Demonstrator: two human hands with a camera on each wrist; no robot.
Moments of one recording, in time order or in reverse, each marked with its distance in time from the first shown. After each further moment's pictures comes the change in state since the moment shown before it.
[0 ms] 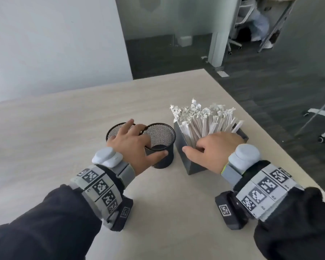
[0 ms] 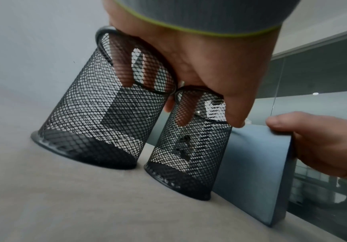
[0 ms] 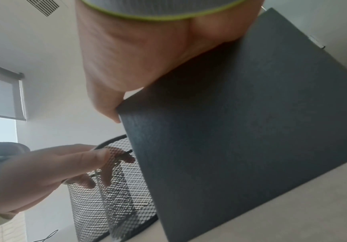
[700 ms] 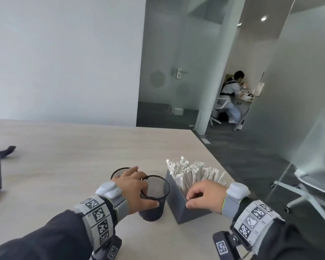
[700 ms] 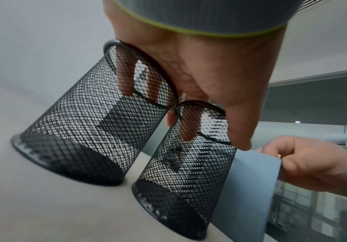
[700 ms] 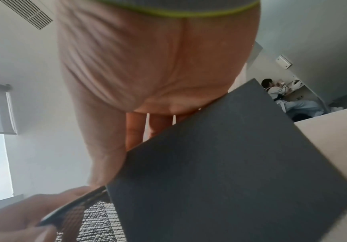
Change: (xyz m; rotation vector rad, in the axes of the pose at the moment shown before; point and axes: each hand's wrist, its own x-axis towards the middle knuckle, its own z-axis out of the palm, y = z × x) left_hand -0.130 0.003 -0.027 -0.117 -0.080 0.129; right_hand -0.113 -0.008 -0.018 0.406 -0.143 -0.150
